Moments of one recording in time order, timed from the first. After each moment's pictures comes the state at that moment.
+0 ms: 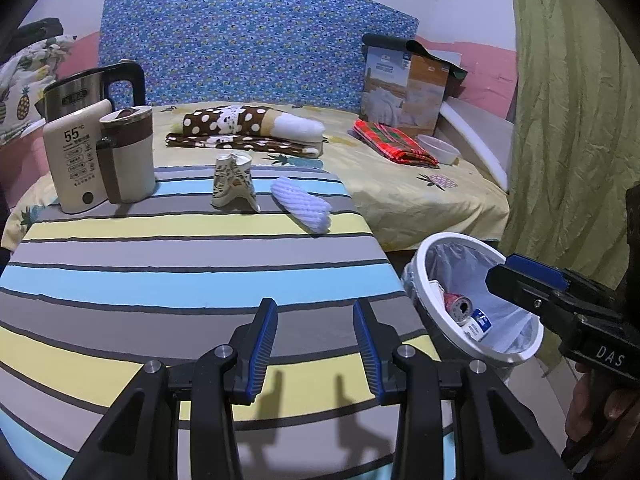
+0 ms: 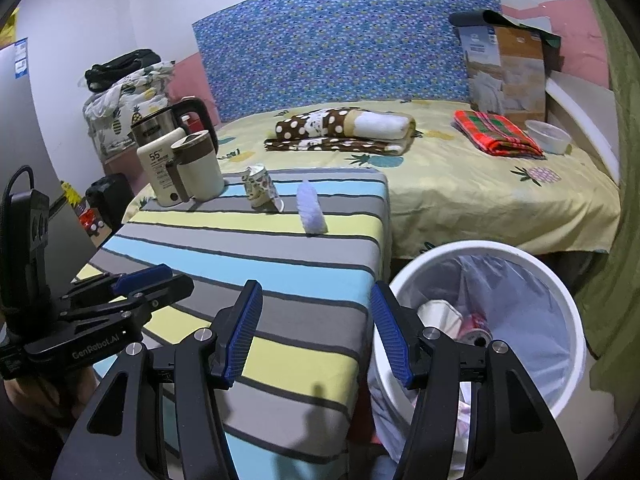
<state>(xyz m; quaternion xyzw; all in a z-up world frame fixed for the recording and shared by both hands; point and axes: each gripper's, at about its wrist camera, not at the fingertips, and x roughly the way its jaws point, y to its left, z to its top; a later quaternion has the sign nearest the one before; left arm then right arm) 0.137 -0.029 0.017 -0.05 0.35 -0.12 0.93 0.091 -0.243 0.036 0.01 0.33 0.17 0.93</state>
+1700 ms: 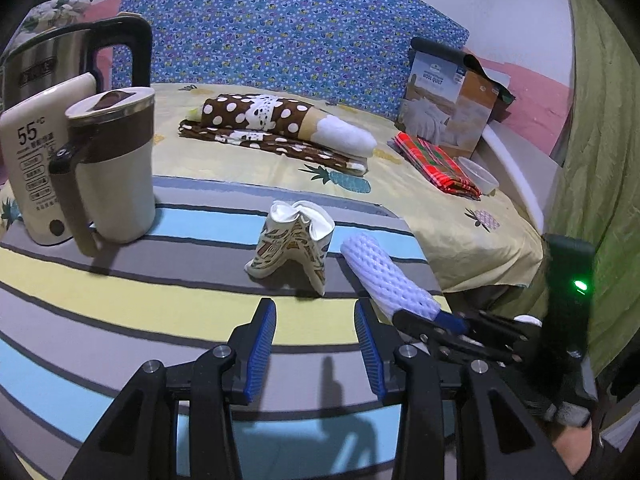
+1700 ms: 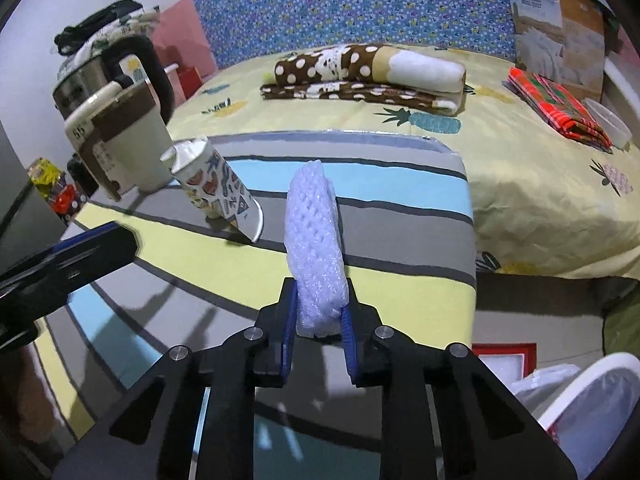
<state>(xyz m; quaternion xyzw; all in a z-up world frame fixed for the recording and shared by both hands) 0.299 0.023 -0.006 -0.11 0.37 -0.10 0.92 0.229 -0.191 -0.015 0.00 0.42 0.20 0.88</state>
